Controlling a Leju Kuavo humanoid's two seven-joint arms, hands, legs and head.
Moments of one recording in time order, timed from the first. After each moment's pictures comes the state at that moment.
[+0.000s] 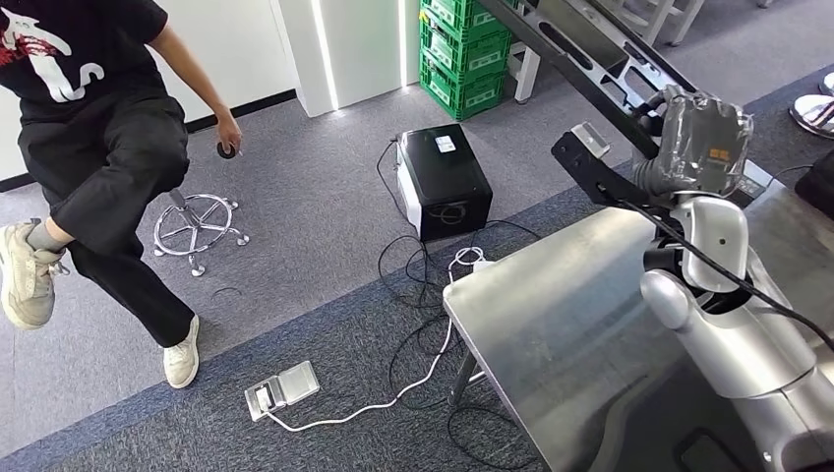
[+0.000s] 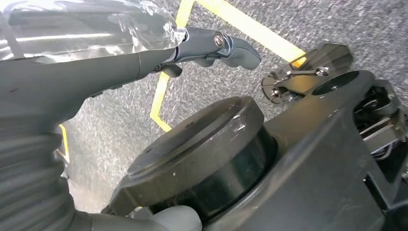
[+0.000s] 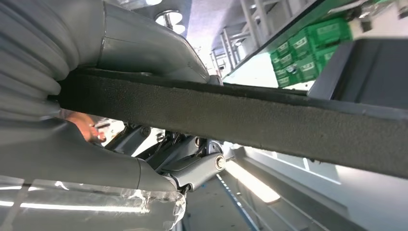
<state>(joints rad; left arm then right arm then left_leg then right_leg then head) -0.13 0.13 -1.30 -0.32 1.04 0.01 0.04 -0.69 -0.54 0.49 -1.47 0.99 -0.14 0.70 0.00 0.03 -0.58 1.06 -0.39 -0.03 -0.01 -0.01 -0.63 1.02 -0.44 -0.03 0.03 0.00</state>
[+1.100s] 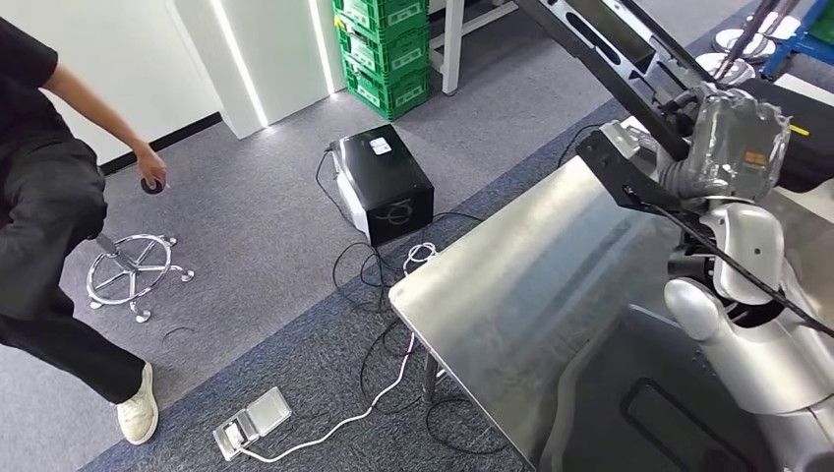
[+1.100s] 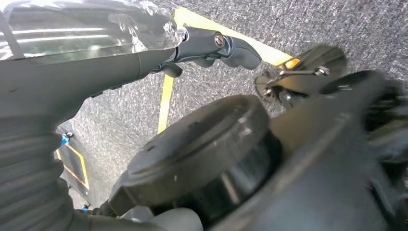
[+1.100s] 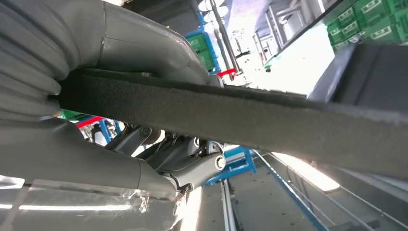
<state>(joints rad) -0.13 0.13 -1.30 -0.32 1.06 0.01 0.03 -0.61 -0.59 0.40 -1.59 0.98 -0.11 0.70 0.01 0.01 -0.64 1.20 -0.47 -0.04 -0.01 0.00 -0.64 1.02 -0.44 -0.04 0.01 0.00</state>
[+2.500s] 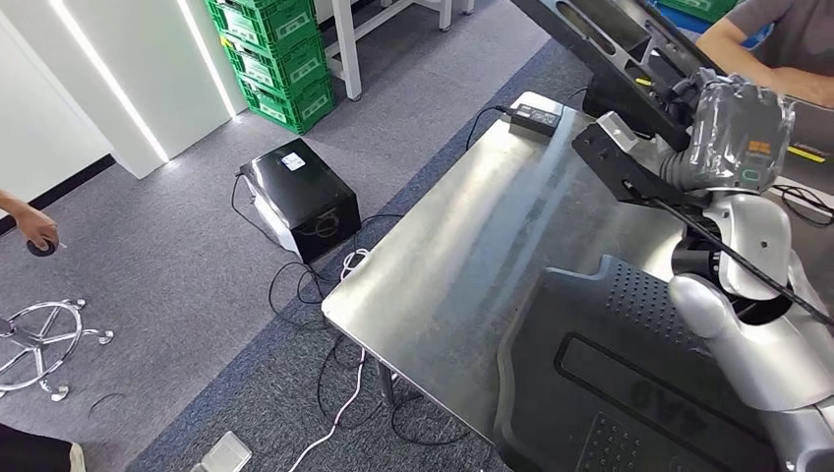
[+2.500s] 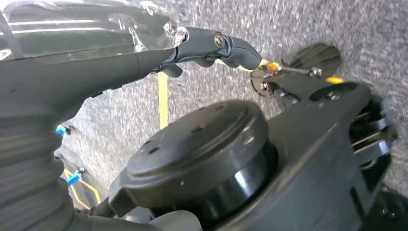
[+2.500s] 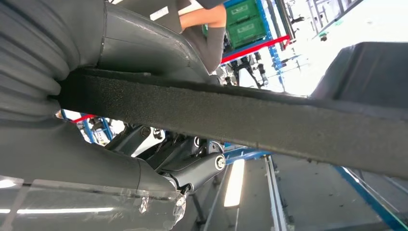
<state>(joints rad) -0.13 0.14 -1.29 -0.31 1.10 0.01 0.00 -0.60 -0.62 0.36 -1.67 0.97 -0.06 0.70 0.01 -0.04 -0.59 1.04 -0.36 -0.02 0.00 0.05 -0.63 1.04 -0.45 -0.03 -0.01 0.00</state>
